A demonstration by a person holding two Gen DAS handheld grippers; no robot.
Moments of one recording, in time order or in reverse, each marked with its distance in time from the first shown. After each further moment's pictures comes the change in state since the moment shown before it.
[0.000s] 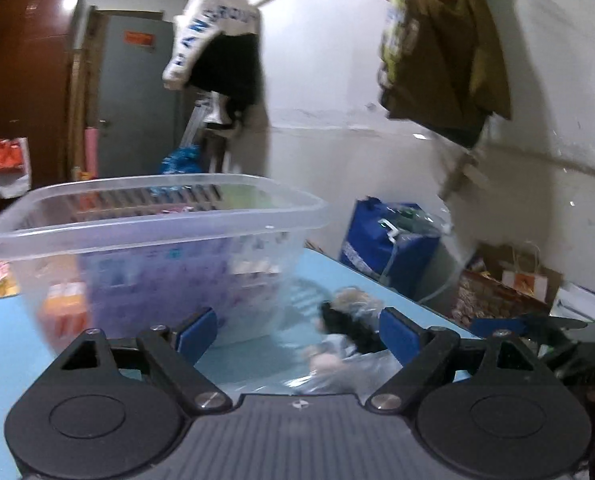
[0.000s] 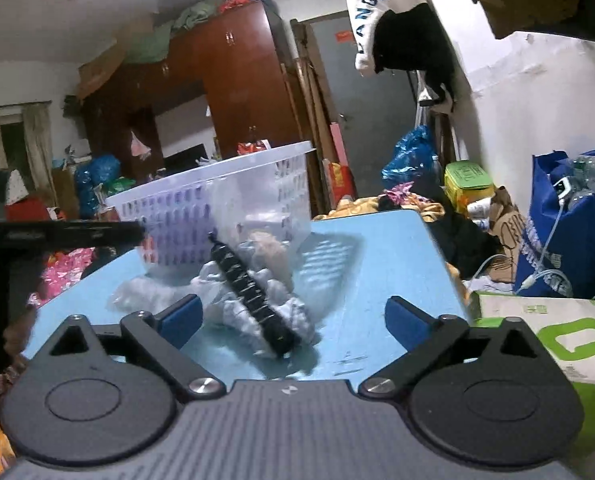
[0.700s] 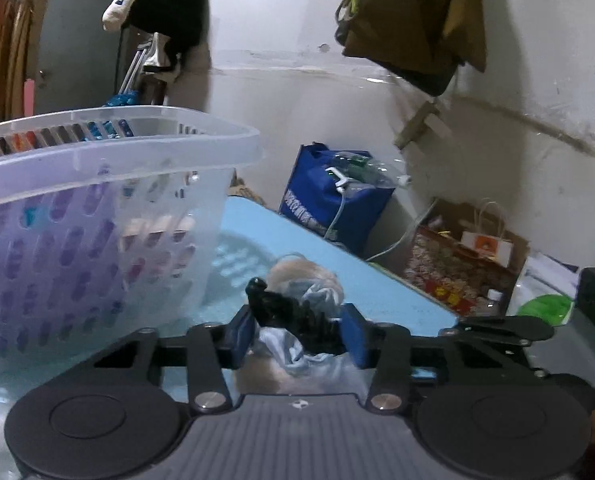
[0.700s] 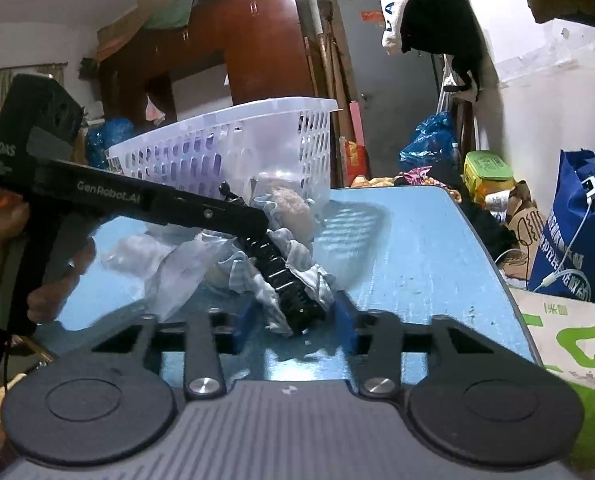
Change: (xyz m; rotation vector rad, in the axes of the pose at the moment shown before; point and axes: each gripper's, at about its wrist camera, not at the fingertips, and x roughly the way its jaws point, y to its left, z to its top) left arm 0.064 -0.016 -0.011 -0.007 0.150 -0.181; right arm 0.026 0.006 -0.021 -0.095 0.072 0.014
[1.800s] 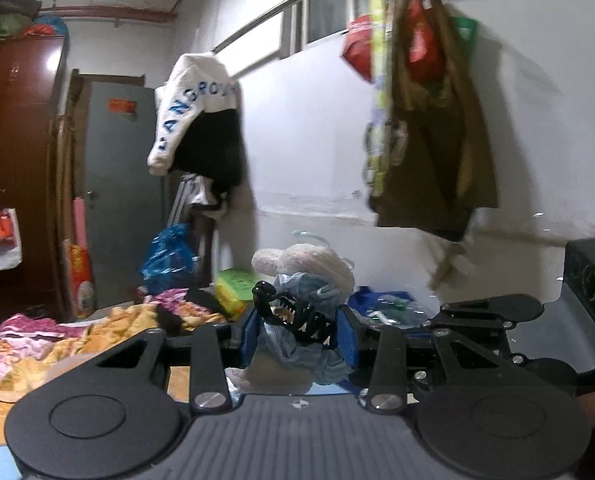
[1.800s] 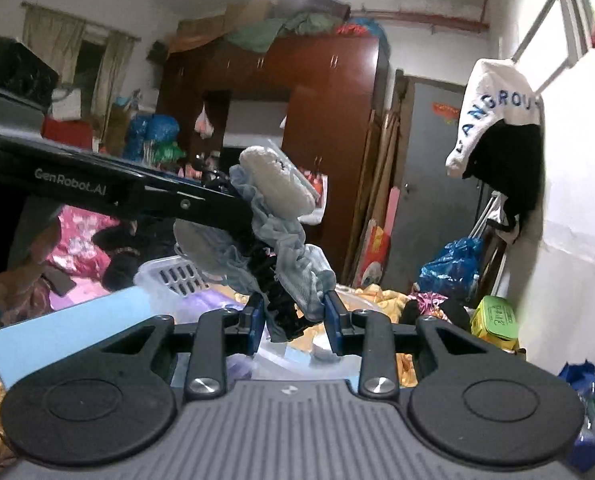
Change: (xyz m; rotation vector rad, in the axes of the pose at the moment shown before) left arm -0.126 0.007 0.129 0.074 -0.310 0.169; right arm 0.011 0.065 0.179 -0.355 -0.113 0.021
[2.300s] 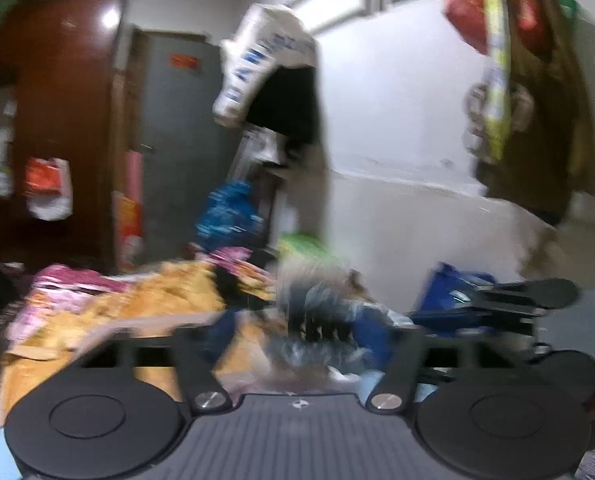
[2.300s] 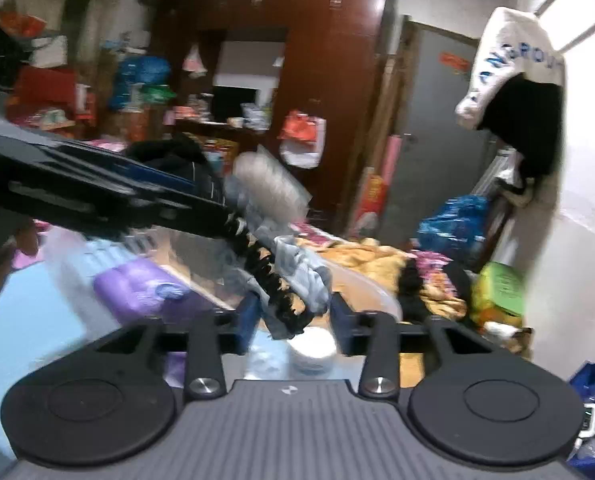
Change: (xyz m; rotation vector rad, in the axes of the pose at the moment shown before) left arm 0.068 0.083 -0.034 -0.095 0.066 0.195; right arm 0.110 -0.012 -0.023 -0.010 0.161 -0.049
